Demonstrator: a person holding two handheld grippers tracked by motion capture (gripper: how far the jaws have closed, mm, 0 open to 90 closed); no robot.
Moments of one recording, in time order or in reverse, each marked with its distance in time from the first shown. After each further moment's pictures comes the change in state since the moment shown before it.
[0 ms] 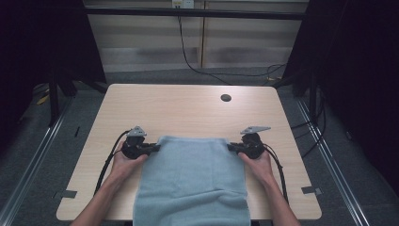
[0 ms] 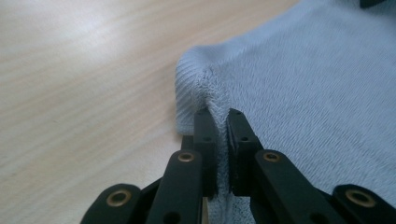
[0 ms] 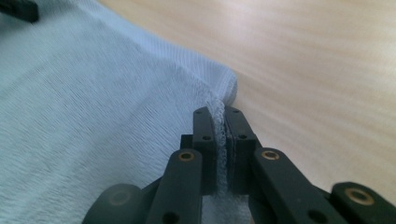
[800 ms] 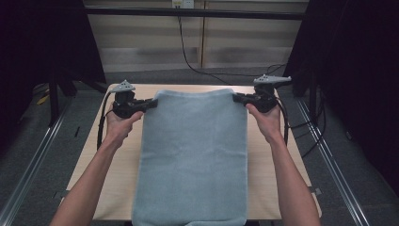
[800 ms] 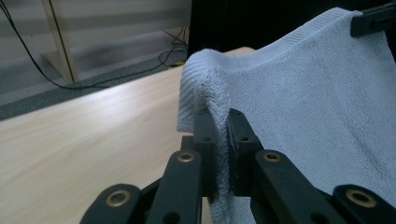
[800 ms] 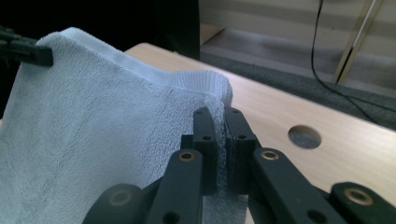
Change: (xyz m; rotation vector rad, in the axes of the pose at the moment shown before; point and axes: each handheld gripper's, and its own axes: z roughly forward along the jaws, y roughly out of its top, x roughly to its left) left arm 0.012 0.127 -0.052 -0.253 0.037 0.010; right arm -0.012 0.145 -0.073 -0.253 -0.040 -0.046
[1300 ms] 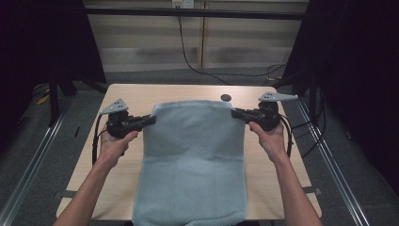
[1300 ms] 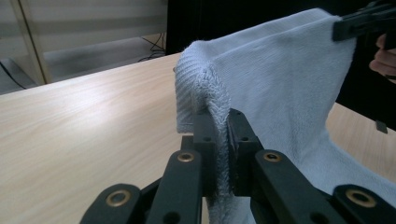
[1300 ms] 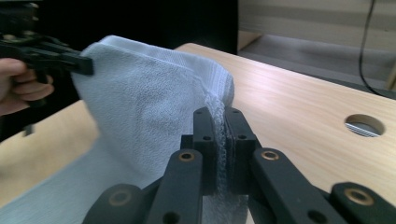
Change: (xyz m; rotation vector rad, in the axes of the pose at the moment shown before) left arm -0.032 -0.046 -0.039 -0.033 -0.085 0.003; right arm 0.033 -0.039 -0.031 -0.044 0.154 0.010
